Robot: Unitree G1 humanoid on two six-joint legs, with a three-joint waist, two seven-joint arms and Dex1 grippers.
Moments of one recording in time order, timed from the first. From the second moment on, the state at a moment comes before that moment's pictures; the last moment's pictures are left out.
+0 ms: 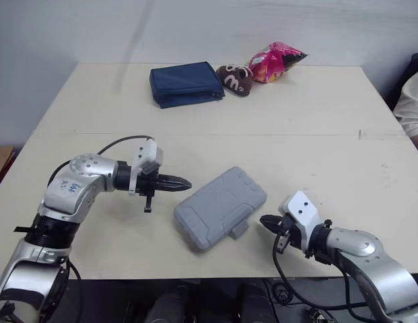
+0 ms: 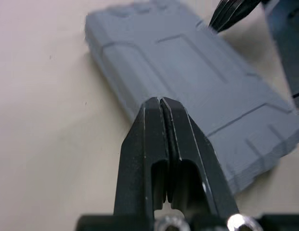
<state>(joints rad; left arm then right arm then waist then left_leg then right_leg) -0.69 0.61 -0.20 -0.02 -0.33 0.58 -1.17 0.09 -0.77 -0.10 -0.67 0.57 0.79 0.68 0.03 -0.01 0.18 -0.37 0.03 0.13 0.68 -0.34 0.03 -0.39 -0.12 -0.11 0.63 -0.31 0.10</state>
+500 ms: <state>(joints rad) -0.81 0.46 -0.43 0.22 -0.09 0.22 -1.18 0.00 -0.70 0.07 -0.68 0.56 0.94 0.54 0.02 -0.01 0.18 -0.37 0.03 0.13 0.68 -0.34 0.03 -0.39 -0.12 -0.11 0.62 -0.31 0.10</state>
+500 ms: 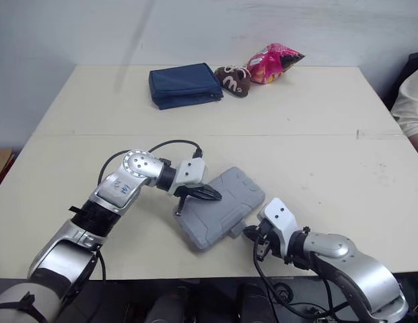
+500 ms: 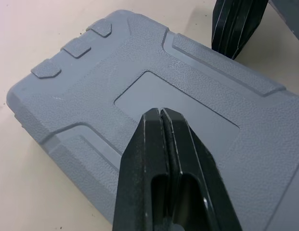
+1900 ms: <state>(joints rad) -0.75 0.43 -0.43 0.18 0.10 0.08 -1.12 -0.08 -0.48 0.15 -0.53 0.45 0.90 0.53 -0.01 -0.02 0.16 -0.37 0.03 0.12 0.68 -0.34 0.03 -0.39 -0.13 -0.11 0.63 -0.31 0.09</state>
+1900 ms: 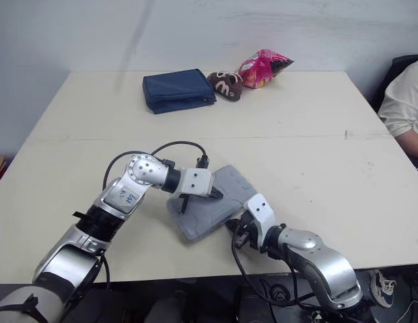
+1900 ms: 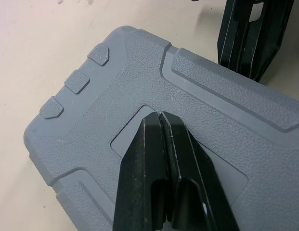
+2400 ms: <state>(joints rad) -0.56 0.87 -0.03 -0.08 -0.38 0.66 -1.42 0.10 -0.98 -0.41 -0.70 0.75 0.87 1.02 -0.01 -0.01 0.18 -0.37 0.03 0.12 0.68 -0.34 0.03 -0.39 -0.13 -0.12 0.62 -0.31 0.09</state>
